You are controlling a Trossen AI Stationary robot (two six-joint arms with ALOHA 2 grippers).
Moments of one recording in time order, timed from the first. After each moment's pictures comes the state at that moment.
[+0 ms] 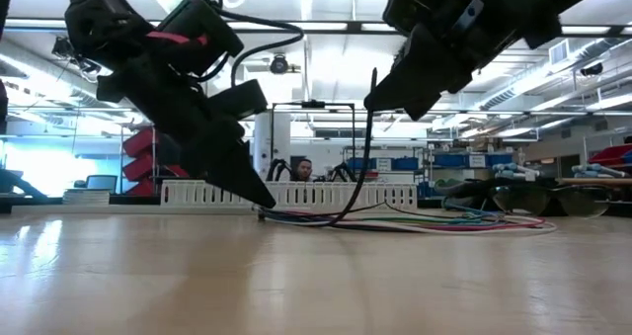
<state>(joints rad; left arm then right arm) -0.09 1.67 0.60 0.33 -0.30 -0.20 0.19 1.54 0.74 0.28 -0.03 0.19</state>
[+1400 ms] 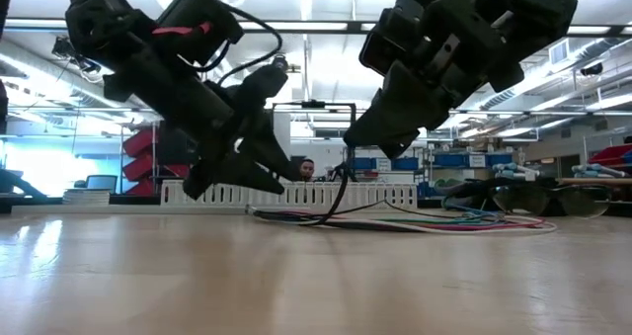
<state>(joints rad) -0.08 1.67 0.60 0.45 -0.27 -0.96 0.11 1.70 0.74 0.46 -0.24 0.22</state>
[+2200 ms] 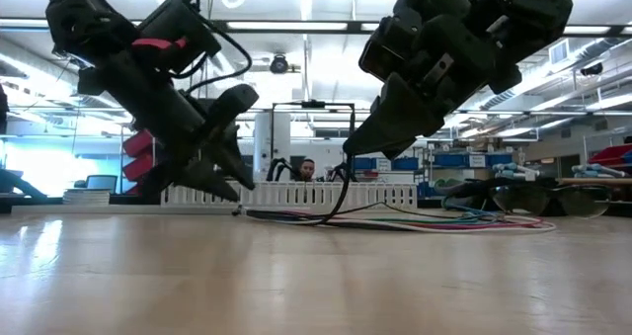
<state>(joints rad) -0.03 1.50 0.49 0.25 -0.31 -1.19 0.08 1.70 0.74 0.43 -0.21 0.16</state>
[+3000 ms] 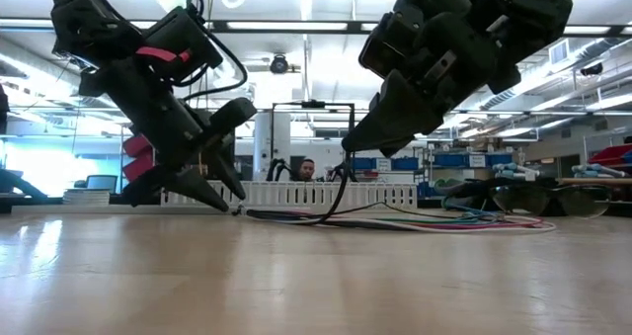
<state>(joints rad) 0.00 1.50 0.49 0.18 -0.29 -1.31 0.08 1.70 0.74 0.45 -0.23 0.14</state>
